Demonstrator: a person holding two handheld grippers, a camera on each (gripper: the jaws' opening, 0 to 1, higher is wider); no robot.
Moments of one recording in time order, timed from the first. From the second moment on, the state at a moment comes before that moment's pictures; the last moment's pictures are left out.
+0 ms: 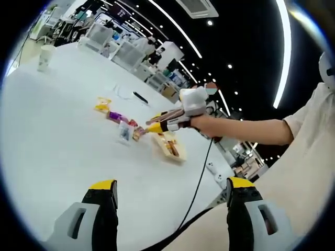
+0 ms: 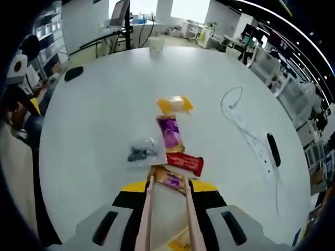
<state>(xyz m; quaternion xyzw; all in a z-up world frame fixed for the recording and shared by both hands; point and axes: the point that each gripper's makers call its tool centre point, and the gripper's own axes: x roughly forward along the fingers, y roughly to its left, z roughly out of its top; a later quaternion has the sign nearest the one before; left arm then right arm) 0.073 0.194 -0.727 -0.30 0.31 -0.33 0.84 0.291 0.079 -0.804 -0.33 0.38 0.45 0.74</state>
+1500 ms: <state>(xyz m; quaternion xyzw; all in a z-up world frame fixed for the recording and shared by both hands) 0.073 0.192 -0.736 -0.32 0.32 -0.31 0.84 0.303 0.074 -0.835 -0.44 0.35 0.52 0.64</state>
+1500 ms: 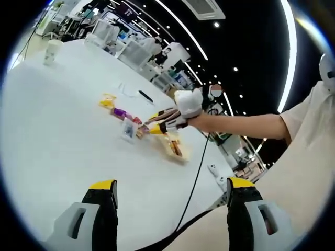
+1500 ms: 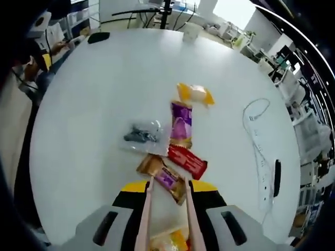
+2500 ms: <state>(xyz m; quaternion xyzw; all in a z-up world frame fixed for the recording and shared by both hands) 0.069 0.194 -0.739 -0.32 0.32 -0.30 0.84 0.308 0.083 -0.853 -0.53 0.31 0.57 0.55</state>
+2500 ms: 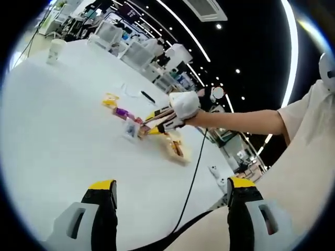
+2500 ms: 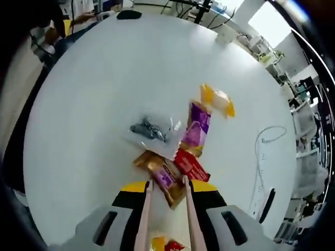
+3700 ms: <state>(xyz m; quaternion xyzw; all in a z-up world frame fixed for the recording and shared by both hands) 0.069 0.187 -0.735 -0.31 0.32 -0.31 0.84 0.268 0.066 -0.851 -0.45 0.38 0.53 0.61</state>
